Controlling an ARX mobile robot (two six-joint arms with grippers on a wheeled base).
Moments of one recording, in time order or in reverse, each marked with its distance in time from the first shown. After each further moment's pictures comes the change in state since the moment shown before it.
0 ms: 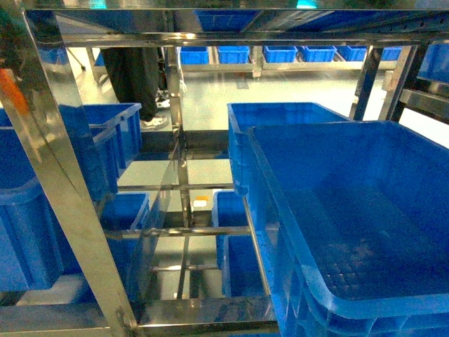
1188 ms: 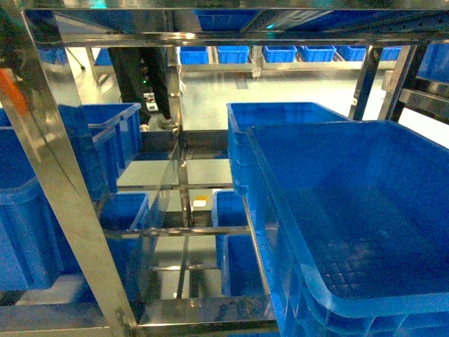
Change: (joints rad) left arm 0.000 0.000 0.000 0.000 0.000 0.000; right arm 0.014 0.728 0.083 0.423 0.142 -0.107
